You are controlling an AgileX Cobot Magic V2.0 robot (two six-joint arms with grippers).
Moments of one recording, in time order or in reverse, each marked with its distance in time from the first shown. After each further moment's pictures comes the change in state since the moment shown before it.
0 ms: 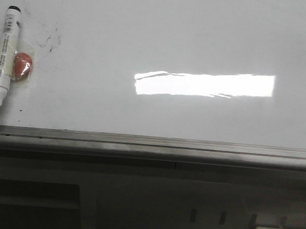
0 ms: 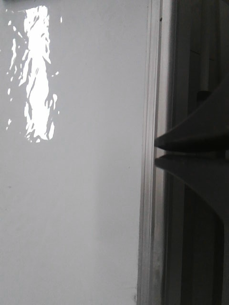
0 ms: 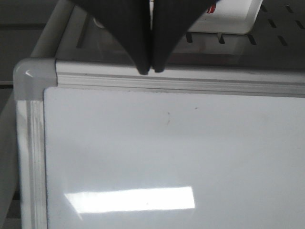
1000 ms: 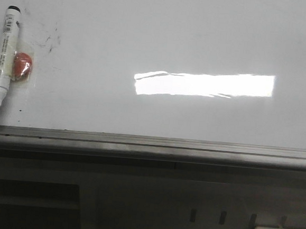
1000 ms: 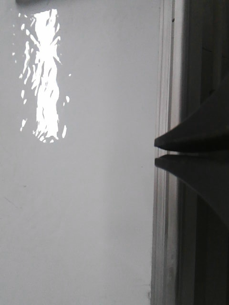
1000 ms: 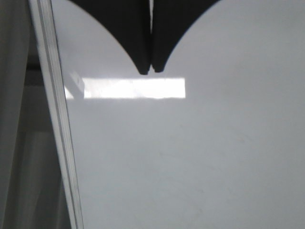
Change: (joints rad) left arm 0.000 0.000 0.000 0.010 -0.042 0.000; right arm 0.000 0.000 0.000 -0.022 -0.473 0.000
